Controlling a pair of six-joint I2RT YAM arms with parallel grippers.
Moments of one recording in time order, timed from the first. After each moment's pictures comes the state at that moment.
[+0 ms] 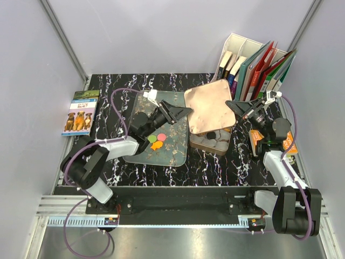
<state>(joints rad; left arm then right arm) -0.62 1.59 0.73 1.11 0.32 -1.12 -0.07 1.08 0.53 0.96 -0.78 1.54</state>
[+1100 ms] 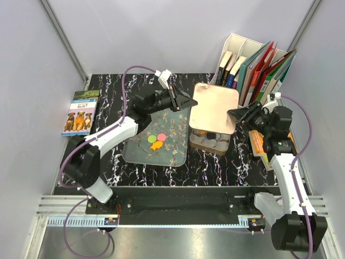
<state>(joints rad) -0.58 1.60 1.16 0.45 0.59 -0.93 -0.07 0.92 0.77 -0.12 -0.57 0.86</state>
